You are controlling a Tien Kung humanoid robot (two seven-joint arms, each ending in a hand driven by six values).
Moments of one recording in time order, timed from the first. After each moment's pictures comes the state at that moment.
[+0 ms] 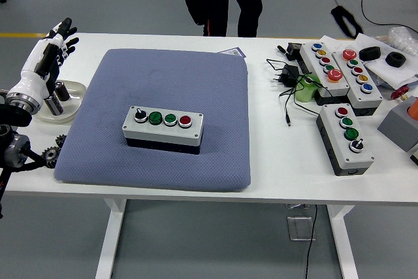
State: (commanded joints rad) left arm -0.47 0.33 -1.31 -1.12 0.92 0.07 -0.04; right arm 0.09 -0.10 1.21 0.18 -1.30 -0.22 -0.24
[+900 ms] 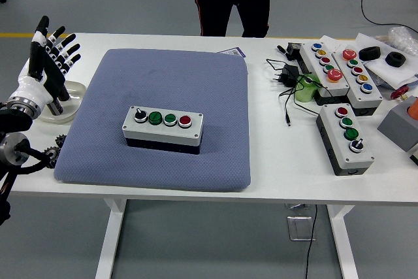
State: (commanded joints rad) left arm -0.47 0.33 -1.30 -1.12 0.66 0.06 -0.01; right arm 0.09 -0.10 1.21 0.18 -1.30 -0.22 -0.24
